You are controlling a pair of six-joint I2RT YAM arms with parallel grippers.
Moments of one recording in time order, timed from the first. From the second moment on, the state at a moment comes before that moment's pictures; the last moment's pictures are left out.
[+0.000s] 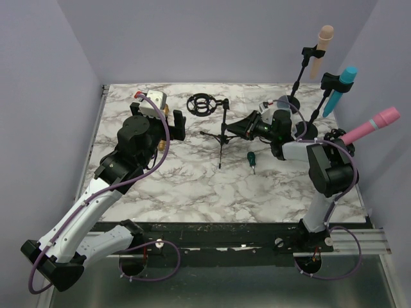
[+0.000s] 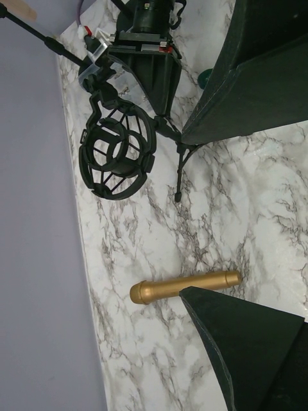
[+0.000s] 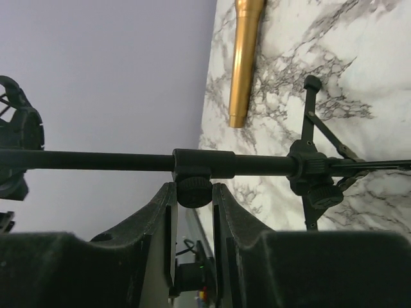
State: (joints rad) left arm -0.62 0.95 1.10 -0.26 -0.32 -0.13; right arm 0.25 1.86 0.89 0.81 -0.75 1.21
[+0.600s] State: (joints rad) left arm -0.62 0.95 1.10 -0.26 -0.31 -0.13; right arm 0.44 1.66 0.90 0.52 -0.36 0.55
